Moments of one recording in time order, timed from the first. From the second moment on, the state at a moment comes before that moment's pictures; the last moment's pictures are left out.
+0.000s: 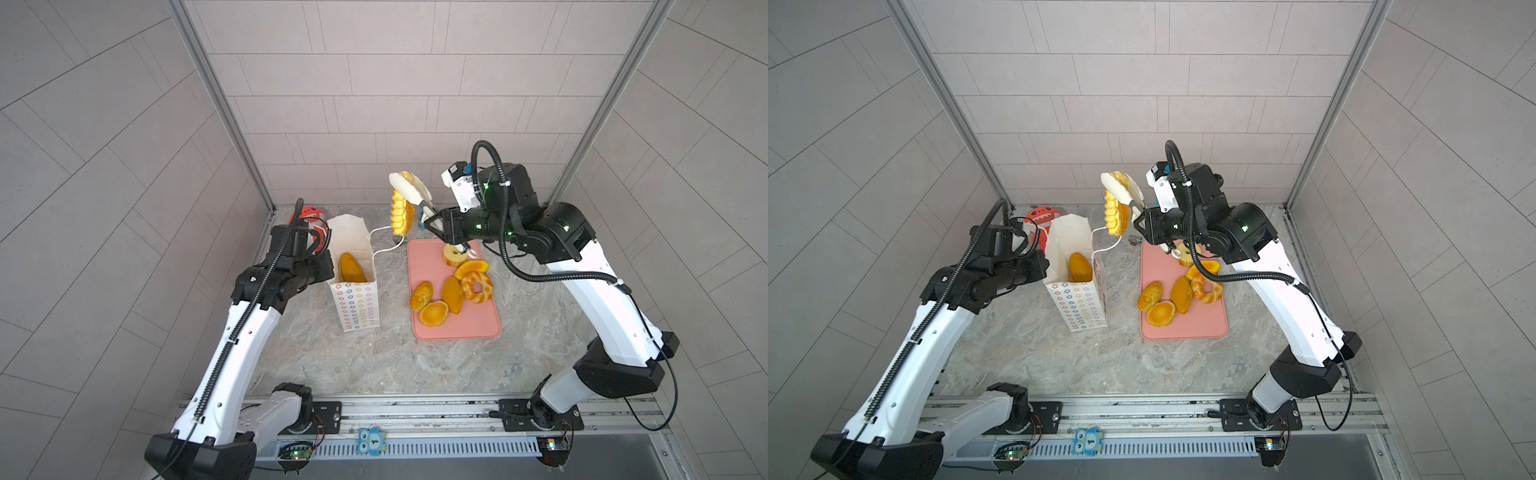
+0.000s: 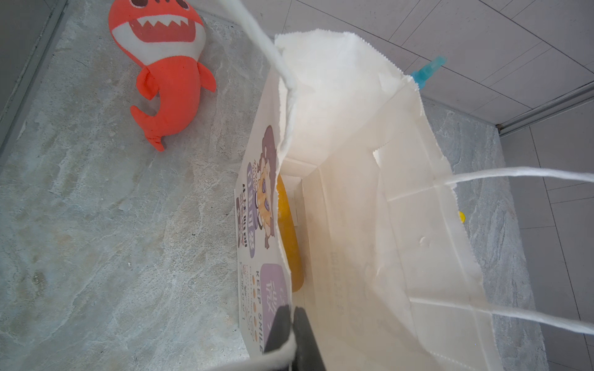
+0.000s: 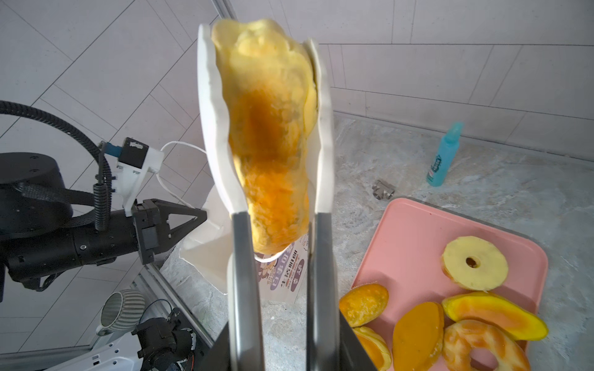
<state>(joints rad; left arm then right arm) -0.17 1.07 1.24 -0.95 0.09 -0.40 0.69 1.58 2.18 -1.14 -0.10 0.37</state>
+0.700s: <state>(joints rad) -0.17 1.07 1.24 -0.95 0.09 -0.41 0.81 1.76 2.33 -1.15 -0.09 0.37</state>
